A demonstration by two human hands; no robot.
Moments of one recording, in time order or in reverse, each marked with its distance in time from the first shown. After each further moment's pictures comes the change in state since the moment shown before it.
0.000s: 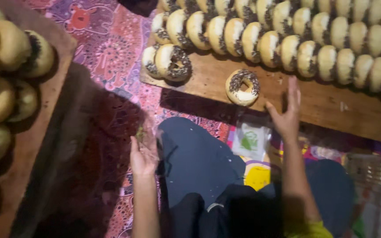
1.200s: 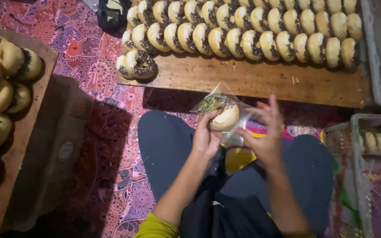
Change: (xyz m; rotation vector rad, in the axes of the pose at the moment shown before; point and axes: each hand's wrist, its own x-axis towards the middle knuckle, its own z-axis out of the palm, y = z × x) left_hand -0.008 -0.312 0.078 0.606 0.194 -0.304; right_hand -0.129 -0.106 -0.127 0.151 0.158 -0.185
